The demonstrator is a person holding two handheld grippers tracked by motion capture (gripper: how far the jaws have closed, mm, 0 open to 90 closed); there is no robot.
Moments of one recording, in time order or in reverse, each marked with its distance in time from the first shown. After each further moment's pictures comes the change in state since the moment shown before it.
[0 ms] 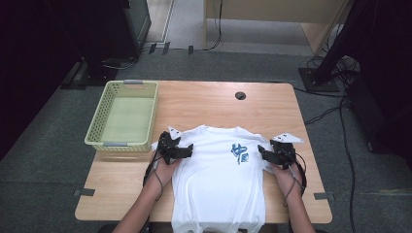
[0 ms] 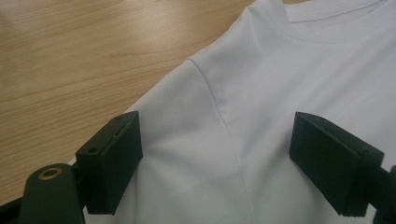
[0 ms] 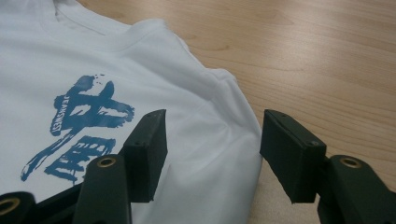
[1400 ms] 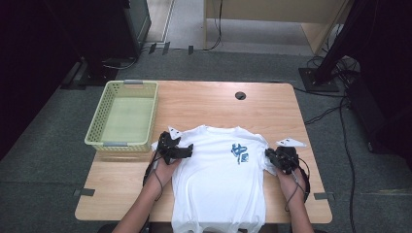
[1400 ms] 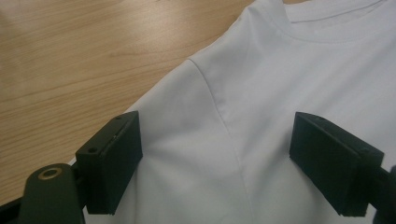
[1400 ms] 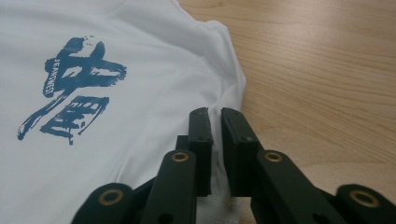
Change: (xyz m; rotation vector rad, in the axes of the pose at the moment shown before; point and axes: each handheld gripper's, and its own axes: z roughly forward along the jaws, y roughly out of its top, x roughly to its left) left arm 0.000 0.000 0.000 0.000 0.000 0.000; right arm -0.004 -0.015 -0.007 0.085 -0.009 0.048
